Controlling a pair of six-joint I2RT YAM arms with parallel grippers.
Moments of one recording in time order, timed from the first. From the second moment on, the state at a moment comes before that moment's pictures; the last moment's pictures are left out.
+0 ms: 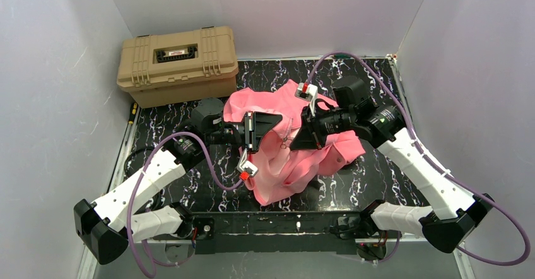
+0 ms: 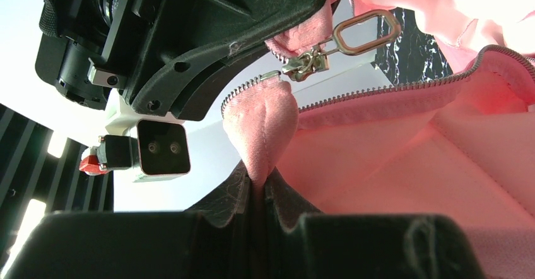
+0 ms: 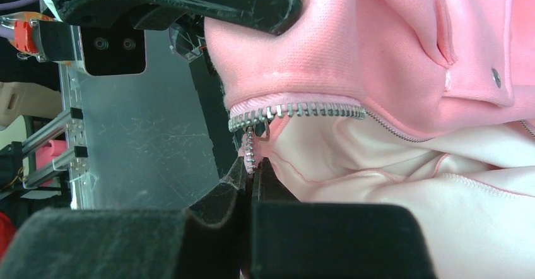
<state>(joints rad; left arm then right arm) -0.73 1.05 1.00 -0.19 0.74 2.08 0.68 1.16 1.34 -0.84 -0.76 0.03</state>
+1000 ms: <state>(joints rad) -0.73 1.06 1.00 -0.19 0.74 2.08 0.68 1.17 1.35 -0.84 -0.75 0.03</state>
